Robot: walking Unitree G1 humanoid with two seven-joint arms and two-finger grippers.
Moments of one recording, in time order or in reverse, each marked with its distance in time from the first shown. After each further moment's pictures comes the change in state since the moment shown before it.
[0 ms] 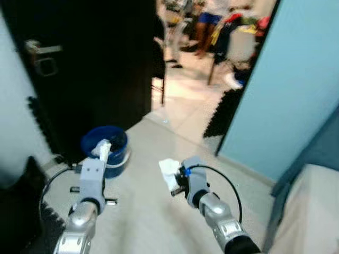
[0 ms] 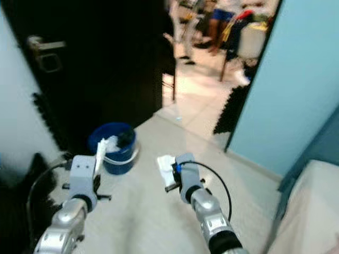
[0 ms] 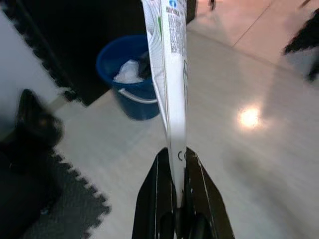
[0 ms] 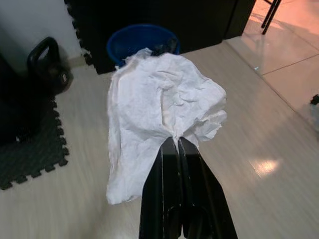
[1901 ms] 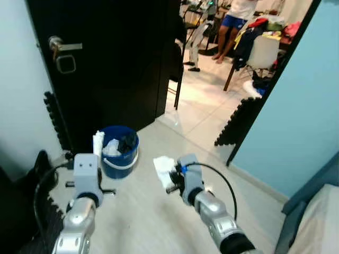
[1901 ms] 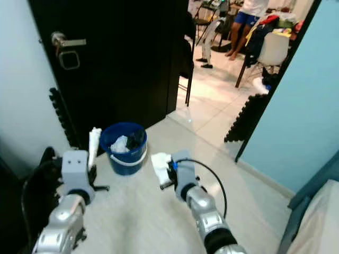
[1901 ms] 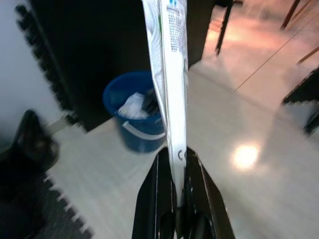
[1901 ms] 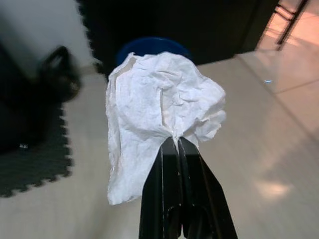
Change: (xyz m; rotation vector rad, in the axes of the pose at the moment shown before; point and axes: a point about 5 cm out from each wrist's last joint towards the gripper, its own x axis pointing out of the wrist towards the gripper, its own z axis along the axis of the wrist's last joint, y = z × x) left arm -0.004 -0.002 0.017 -0.079 -0.125 0.005; right arm 0.004 0.002 0.005 0.015 -0.021 0.023
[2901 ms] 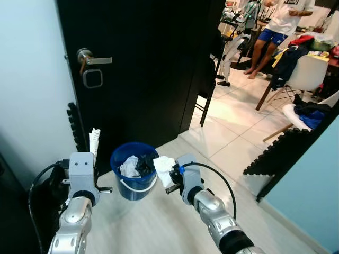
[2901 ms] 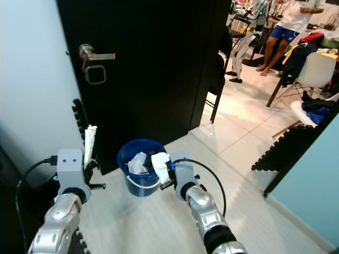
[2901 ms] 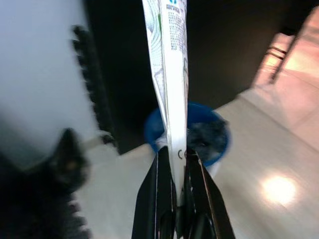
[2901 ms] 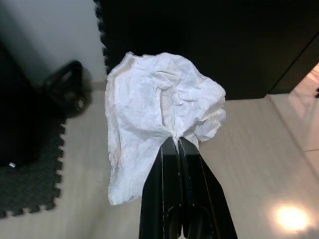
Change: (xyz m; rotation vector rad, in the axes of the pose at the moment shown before) left arm 0.001 0.006 0.006 0.010 -0.031 0.014; right arm 0.006 0.009 0.002 -0.047 -0.003 0.023
